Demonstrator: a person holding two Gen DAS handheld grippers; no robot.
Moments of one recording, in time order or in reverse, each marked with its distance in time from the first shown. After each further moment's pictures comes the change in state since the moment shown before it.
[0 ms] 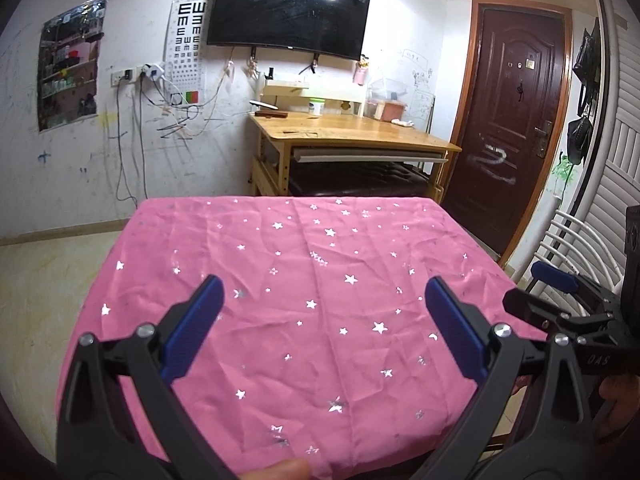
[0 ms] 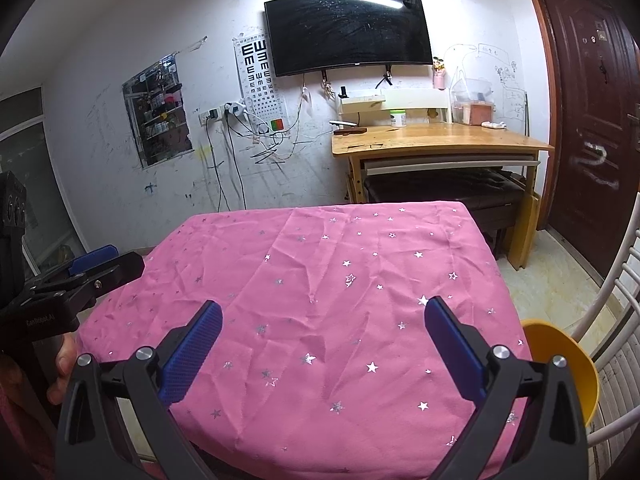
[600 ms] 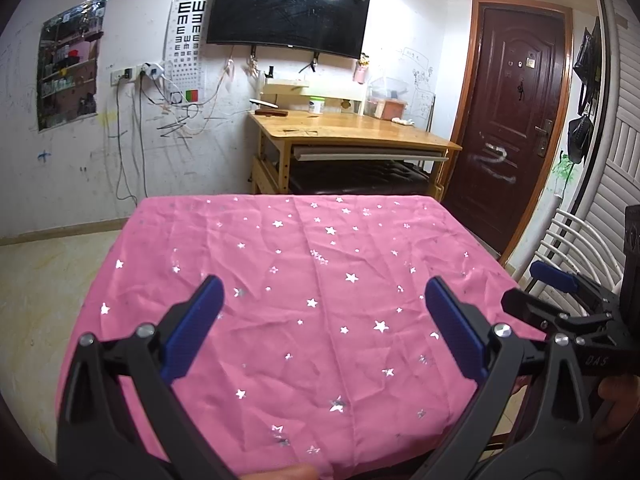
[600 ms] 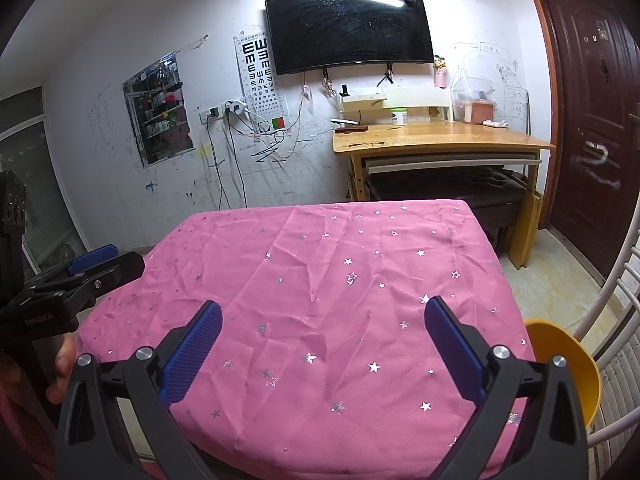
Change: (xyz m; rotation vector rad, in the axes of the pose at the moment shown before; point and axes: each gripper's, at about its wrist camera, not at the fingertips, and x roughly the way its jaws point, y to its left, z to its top) left arm -0.002 0.001 -0.001 -0.004 0.002 0.003; right arm 0.002 0.001 0.000 -0.002 0.002 0.001
